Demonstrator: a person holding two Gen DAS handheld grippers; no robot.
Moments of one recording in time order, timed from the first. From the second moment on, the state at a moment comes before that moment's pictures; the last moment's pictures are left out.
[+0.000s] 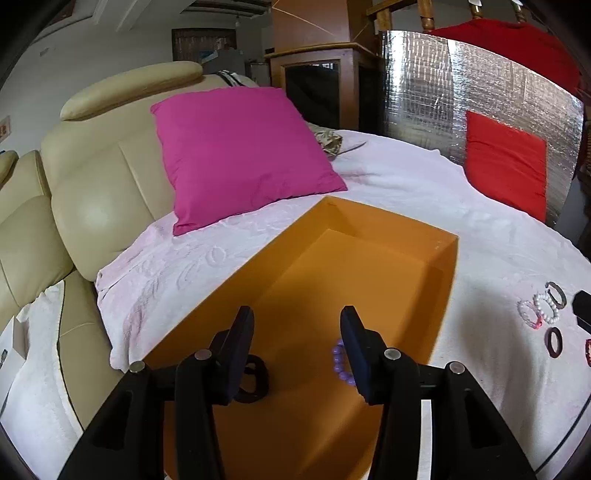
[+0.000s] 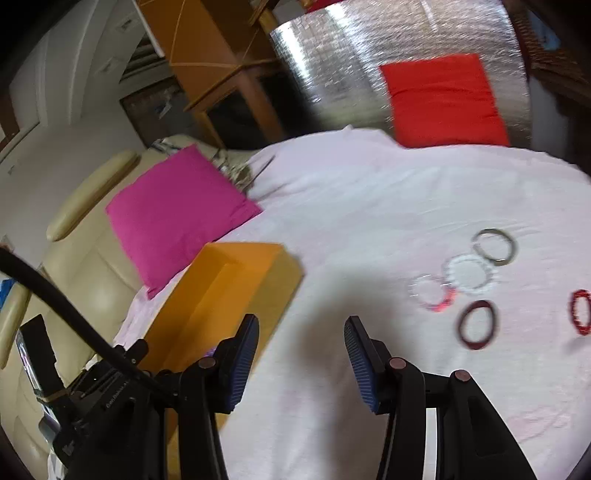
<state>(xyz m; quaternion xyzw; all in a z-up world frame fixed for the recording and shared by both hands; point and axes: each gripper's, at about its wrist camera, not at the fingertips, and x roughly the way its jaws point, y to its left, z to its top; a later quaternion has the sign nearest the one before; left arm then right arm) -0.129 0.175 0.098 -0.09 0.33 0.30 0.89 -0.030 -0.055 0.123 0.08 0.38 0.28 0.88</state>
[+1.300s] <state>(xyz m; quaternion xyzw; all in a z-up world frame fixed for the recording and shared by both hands) -0.075 0.045 0.095 -0.03 0.33 0.18 0.92 -0.014 -0.235 0.101 0.15 0.38 0.14 0.90</state>
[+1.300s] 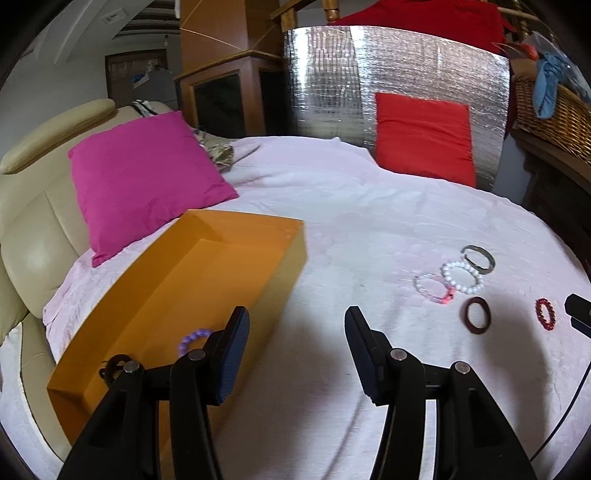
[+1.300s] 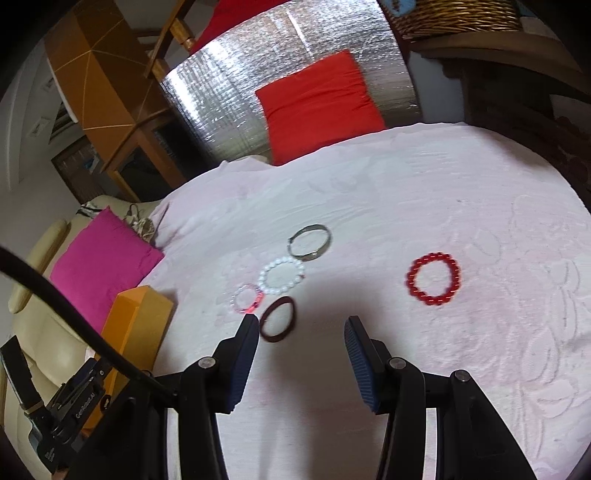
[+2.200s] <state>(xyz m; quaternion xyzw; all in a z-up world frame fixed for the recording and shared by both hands) -0.001 -0.043 0.045 -0.04 0.43 0.01 0.90 0.045 -0.344 0.054 0.18 0.44 0.02 0.88</state>
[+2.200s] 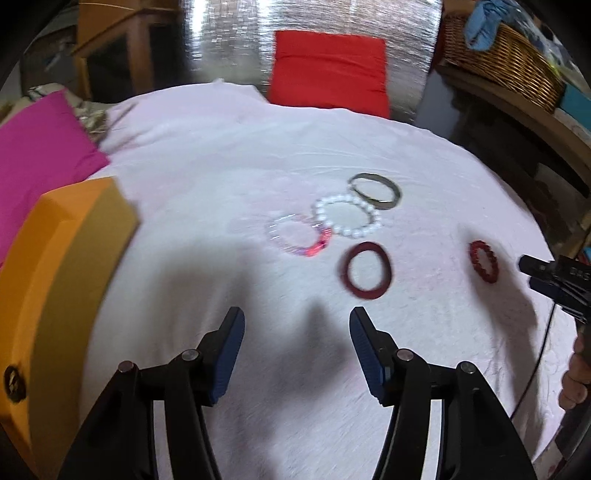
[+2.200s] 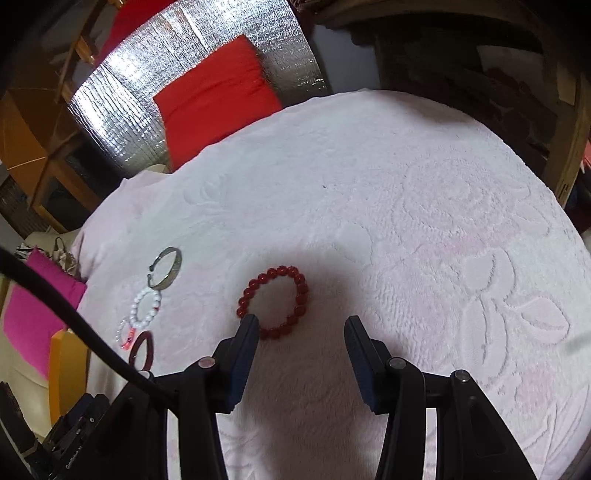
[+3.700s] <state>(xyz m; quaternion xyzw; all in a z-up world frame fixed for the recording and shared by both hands) 0.003 -0.015 0.062 -0.08 0.38 -0.03 0.92 0.041 -0.319 0.073 0.27 0.42 0.09 0.86</state>
